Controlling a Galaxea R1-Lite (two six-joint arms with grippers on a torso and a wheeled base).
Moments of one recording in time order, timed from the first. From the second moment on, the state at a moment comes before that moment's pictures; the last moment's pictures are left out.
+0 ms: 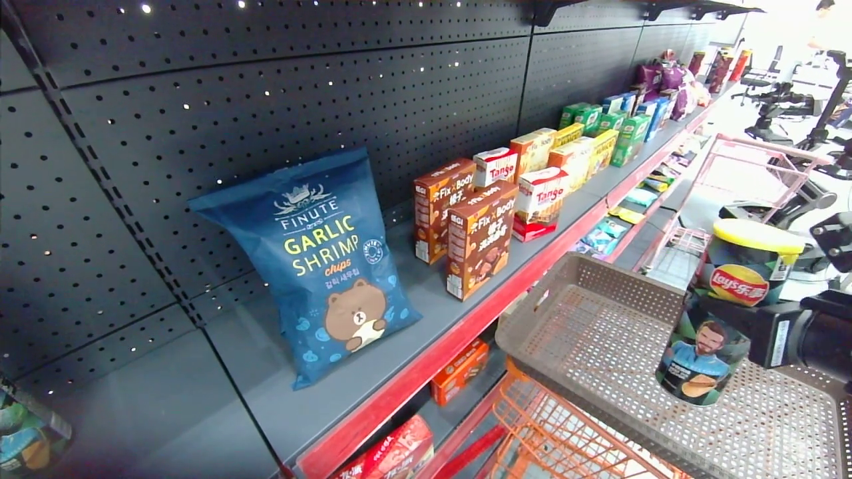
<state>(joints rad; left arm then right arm) 0.00 0.00 0.00 0.00 0.00 0.01 0.27 1.20 -0.56 -0.38 -0.11 0.02</state>
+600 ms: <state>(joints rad) 0.00 0.00 0.00 0.00 0.00 0.01 0.31 1.10 -0.54 -0.38 -0.13 0.02</state>
